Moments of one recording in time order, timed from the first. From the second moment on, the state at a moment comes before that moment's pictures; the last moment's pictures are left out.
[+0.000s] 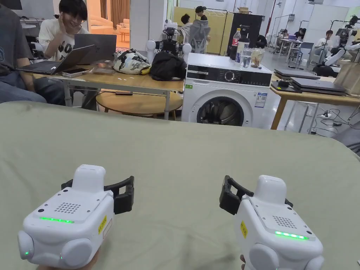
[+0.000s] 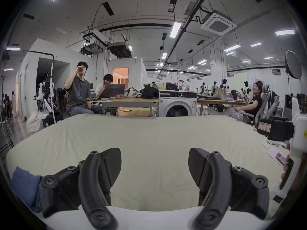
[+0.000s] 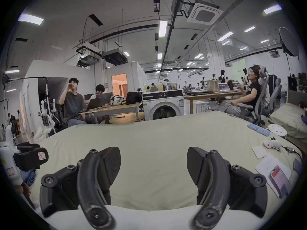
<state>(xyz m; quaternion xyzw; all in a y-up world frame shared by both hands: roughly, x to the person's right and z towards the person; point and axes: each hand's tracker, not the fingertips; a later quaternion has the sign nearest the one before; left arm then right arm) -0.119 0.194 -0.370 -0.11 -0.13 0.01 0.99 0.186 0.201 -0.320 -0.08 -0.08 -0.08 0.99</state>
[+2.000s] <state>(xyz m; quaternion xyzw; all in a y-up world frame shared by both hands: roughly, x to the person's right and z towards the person) -0.126 0.196 -0.372 -0.09 -0.09 -0.03 0.99 0.181 0.204 -0.343 -0.13 -0.15 -0.05 0.98</state>
